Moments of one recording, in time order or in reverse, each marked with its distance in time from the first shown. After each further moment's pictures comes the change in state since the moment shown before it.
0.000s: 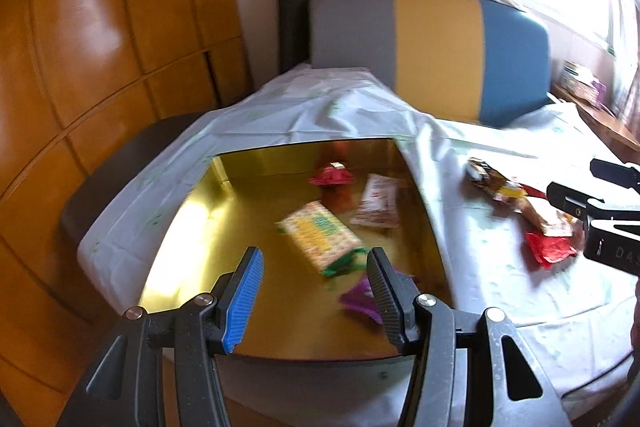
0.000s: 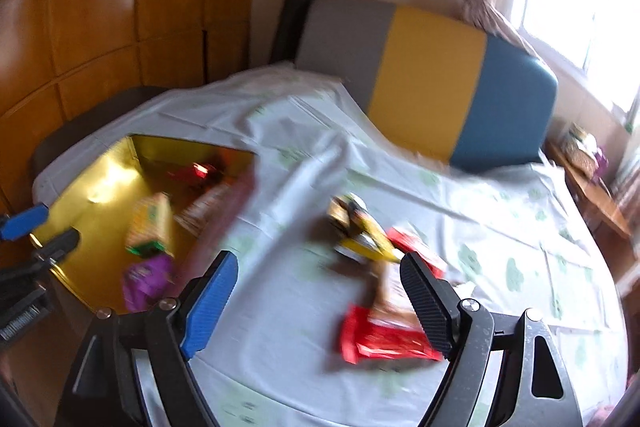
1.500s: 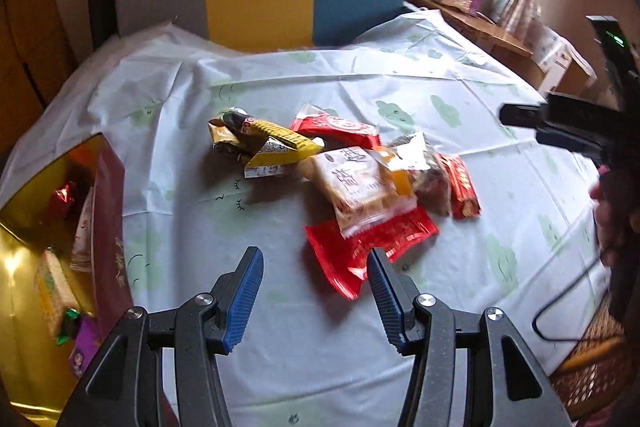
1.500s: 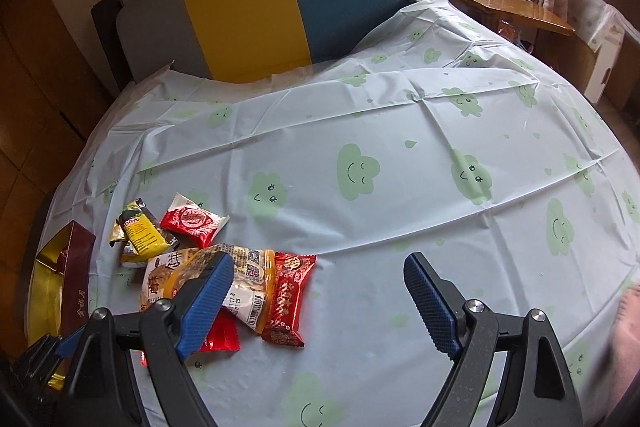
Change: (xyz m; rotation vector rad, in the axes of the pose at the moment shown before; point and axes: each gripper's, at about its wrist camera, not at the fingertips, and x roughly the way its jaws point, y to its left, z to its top) left arm 0.070 -0.202 0.023 0.255 0.254 -0.437; right arm 0.034 -0.237 -0.054 0.580 0.198 -0.077
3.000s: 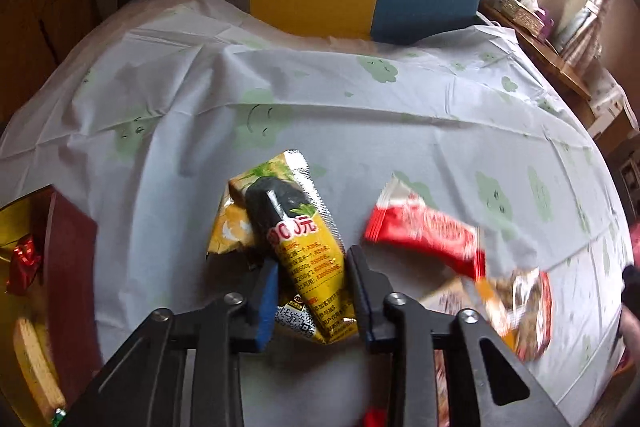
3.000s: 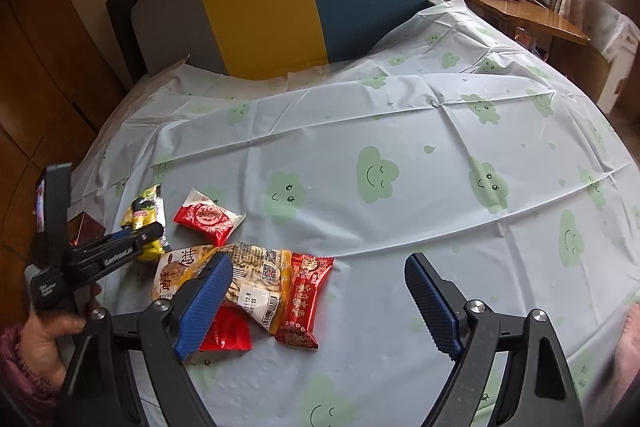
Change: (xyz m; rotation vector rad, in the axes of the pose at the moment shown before) left arm 0.091 0.045 0.084 -0.155 0.063 0.081; right arm 0.002 0.010 0.001 -0.045 0.004 0.030
